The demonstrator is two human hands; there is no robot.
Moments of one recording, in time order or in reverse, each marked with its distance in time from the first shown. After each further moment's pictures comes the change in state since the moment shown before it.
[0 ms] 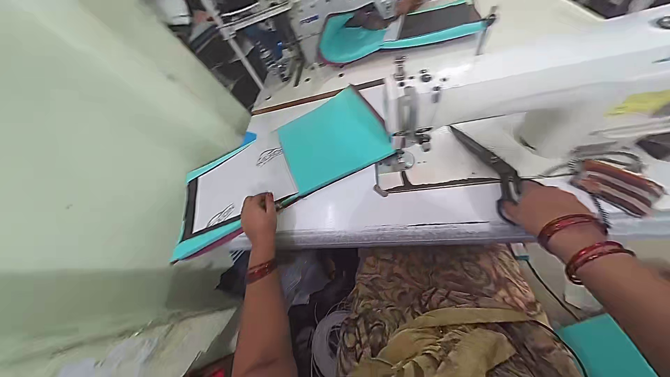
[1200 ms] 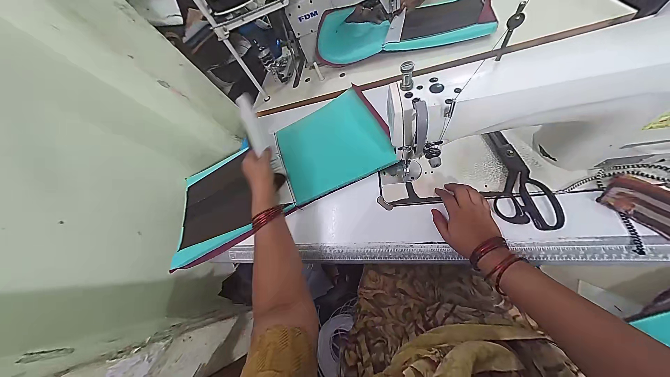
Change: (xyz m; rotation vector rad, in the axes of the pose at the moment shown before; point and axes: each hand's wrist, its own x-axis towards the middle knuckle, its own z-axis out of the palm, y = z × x) left_hand 0.099 0.081 0.008 -0.560 -0.068 -0.140; right_hand 0.039 -0.061 0.096 0.144 0.490 -0.695
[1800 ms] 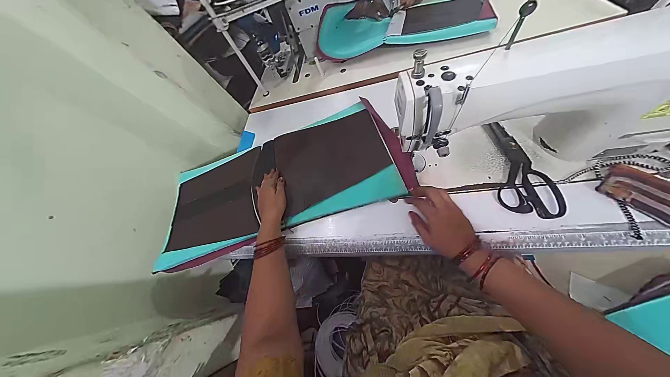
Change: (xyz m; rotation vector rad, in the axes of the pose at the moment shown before) left_hand -0.024 -0.087 -0.010 0.396 -0.194 0.147; right_hand 0.001 -0.059 0.001 0.219 0.053 -0.178
